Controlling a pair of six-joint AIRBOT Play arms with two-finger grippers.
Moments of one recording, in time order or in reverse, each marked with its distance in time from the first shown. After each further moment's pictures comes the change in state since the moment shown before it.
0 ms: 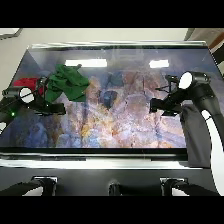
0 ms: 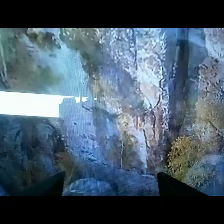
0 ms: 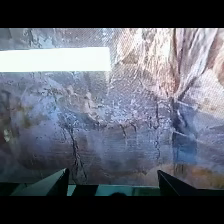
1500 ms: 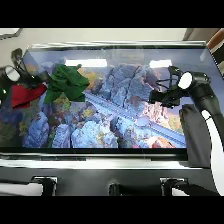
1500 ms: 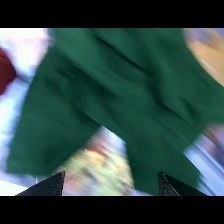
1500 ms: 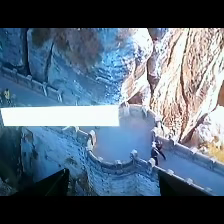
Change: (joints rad) left arm 0.243 -0.368 0.523 -0.047 0.216 -0.061; right arm 0.000 0.000 0.000 -0.003 -0.235 0.000
